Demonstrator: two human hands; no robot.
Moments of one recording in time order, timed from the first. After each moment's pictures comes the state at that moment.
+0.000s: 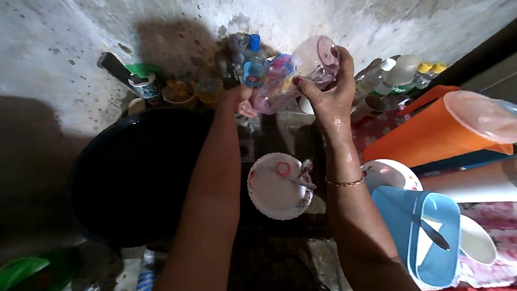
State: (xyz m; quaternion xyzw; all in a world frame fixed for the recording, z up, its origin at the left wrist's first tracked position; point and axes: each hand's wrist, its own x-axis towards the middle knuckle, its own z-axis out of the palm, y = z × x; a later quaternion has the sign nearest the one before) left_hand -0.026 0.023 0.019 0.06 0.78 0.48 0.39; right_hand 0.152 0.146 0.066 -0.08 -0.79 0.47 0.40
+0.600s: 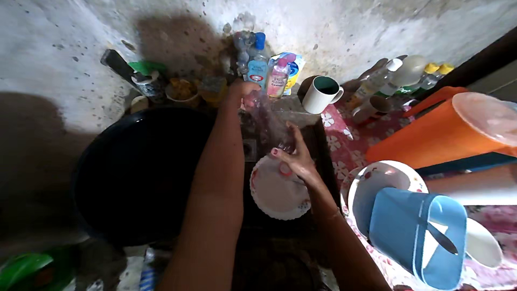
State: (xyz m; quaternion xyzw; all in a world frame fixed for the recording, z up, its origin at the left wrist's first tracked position) left_hand -0.043 0.021 0.014 0.04 0.80 0.50 0.32; right_hand 0.195 0.109 -0.044 -0.14 -0.78 0.61 0.12
